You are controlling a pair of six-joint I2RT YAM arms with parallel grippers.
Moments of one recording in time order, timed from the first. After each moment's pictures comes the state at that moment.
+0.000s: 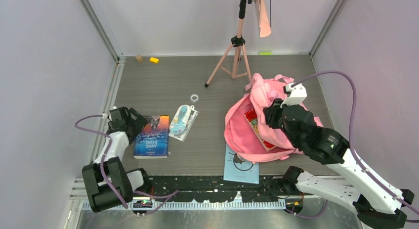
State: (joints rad) left arm 0.30 1.14 0.49 -0.22 0.04 -0.65; right arm 0.86 0.74 1.09 -0.79 0.61 0.48
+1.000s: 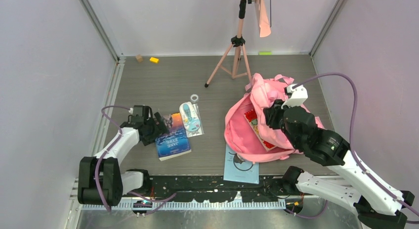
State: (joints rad) left arm -0.06 1.18 0.56 -0.46 0.06 -0.60; right arm 0.86 0.71 1.06 -0.77 0.62 0.48
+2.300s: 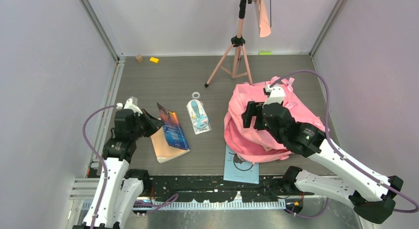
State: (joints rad) left arm -0.06 0.64 0.61 -0.53 0.26 -0.67; right arm 0.87 0.86 0.98 -0.69 0.51 0.55
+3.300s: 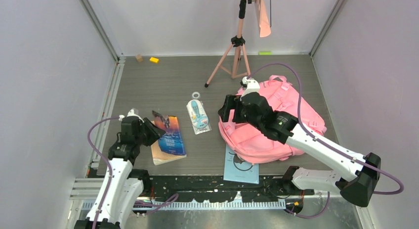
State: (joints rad) left arm -0.06 0.63 0.48 -0.56 0.18 -0.77; right arm 0.87 1.11 1.03 -0.44 0.28 0.62
